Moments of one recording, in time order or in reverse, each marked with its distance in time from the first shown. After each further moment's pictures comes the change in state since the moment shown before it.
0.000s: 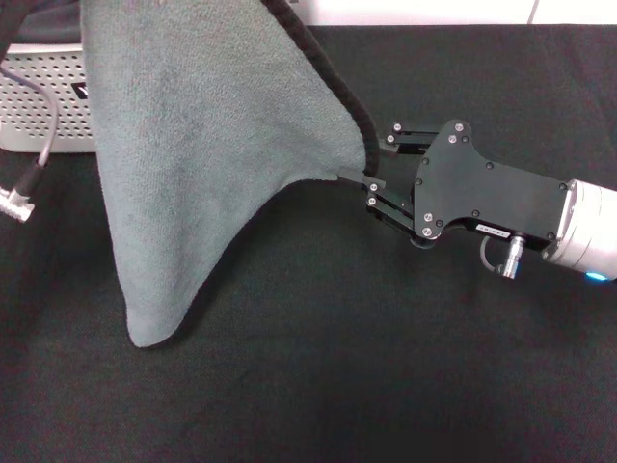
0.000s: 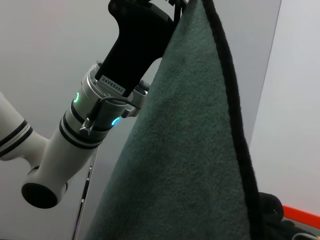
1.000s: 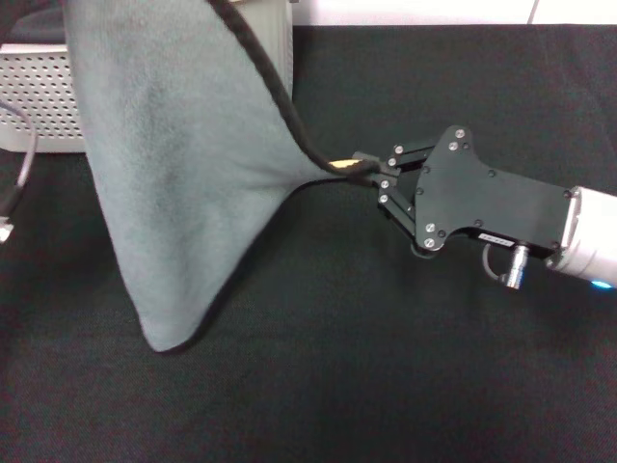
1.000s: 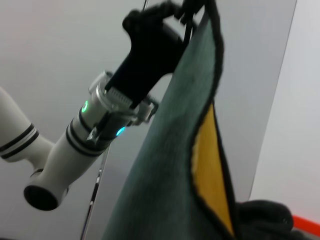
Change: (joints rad) left arm 0.045 0.014 0.000 -0.006 0.003 -0.001 0.005; right arm -0.042 -0.007 -0.019 -0.070 -0.011 0.002 -0.010
